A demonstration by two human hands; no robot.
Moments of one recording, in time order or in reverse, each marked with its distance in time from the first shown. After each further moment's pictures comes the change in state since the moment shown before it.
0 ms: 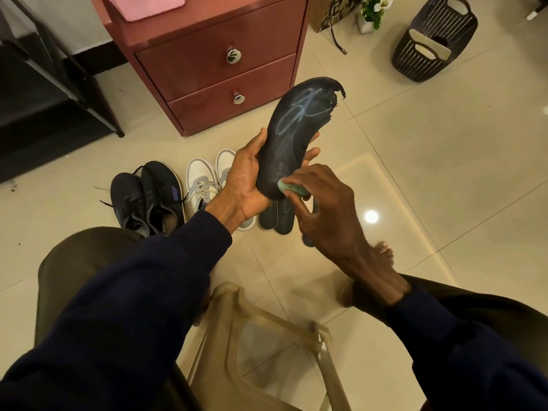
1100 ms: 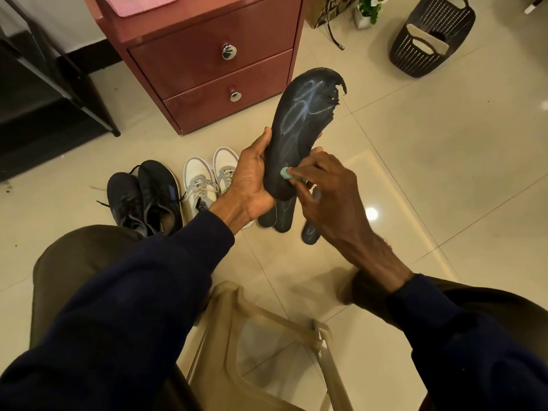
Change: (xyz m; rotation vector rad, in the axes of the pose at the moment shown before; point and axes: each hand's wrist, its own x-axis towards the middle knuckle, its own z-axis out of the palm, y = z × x) left_hand 0.007 -0.007 -0.002 0.085 0.080 0.045; right_hand 0.014 0.010 0.000 -0.016 -0.038 0.034
